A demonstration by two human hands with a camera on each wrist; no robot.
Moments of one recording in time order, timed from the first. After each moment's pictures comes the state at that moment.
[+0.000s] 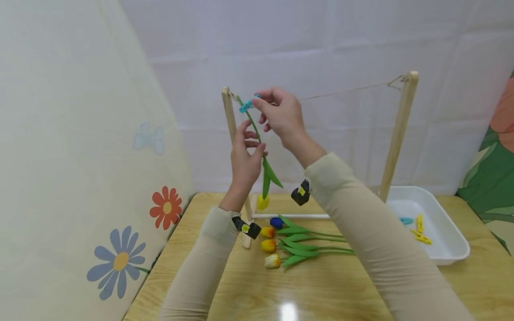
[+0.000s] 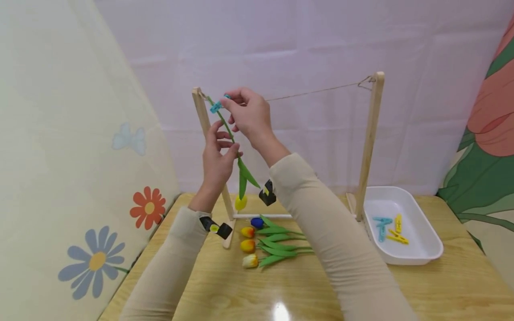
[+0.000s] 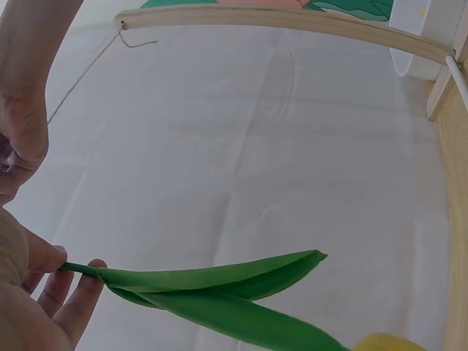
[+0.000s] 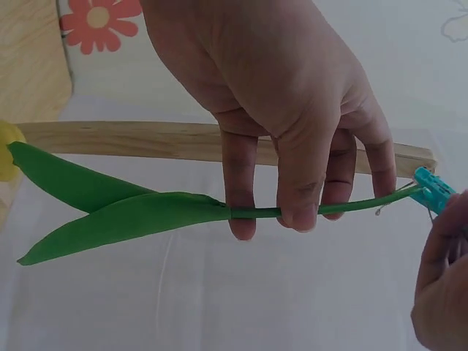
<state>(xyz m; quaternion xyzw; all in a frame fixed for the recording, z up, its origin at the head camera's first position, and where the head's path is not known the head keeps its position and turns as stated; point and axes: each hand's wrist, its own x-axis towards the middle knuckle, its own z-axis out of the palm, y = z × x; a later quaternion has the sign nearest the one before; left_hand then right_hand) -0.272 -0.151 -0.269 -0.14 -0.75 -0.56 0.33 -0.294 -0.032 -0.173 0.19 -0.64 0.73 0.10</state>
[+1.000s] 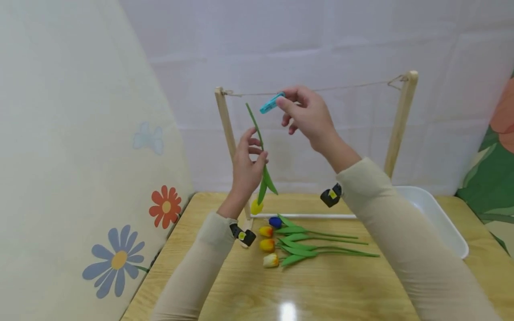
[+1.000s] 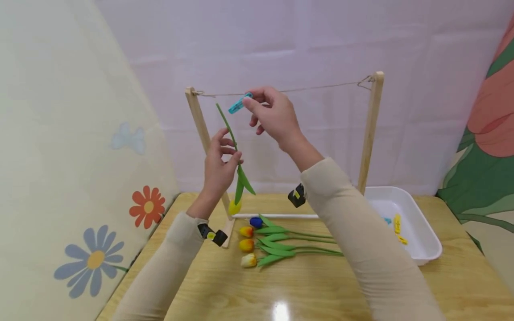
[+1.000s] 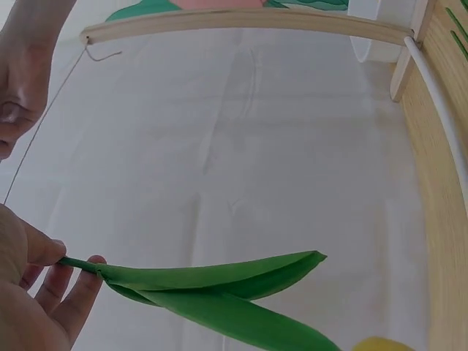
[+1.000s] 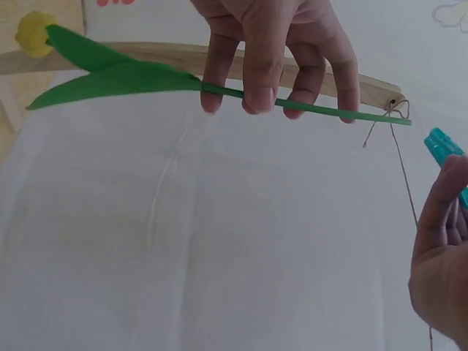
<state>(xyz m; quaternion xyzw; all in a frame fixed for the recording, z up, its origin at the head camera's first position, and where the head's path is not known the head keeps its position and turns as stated) -0.262 -0.154 -0.283 -0.19 -0.78 -0.50 0.32 -0.282 0.027 -0.178 0.24 -0.66 0.70 0.09</state>
